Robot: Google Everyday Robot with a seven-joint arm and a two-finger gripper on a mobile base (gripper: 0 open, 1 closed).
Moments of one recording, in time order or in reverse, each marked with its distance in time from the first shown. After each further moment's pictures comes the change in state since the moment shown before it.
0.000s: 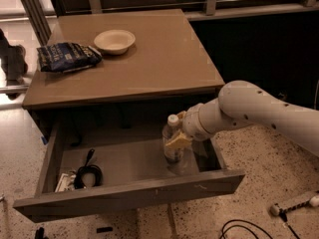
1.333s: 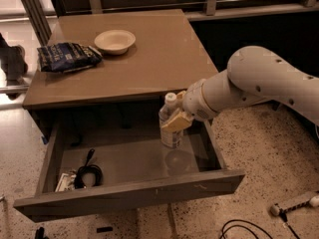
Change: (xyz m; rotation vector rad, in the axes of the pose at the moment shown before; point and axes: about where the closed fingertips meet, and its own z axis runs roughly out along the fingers) arm -0.061 -0.010 -0.060 -0.011 -0.042 0.042
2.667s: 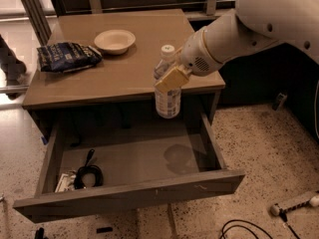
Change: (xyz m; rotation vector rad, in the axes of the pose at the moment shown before) arm -0.087 -0.043 -0.070 0.044 -0.017 0.082
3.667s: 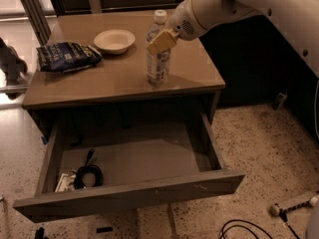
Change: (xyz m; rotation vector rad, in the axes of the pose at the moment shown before) arm -0.057 -0.099 0.019 0.068 -0.102 0.030
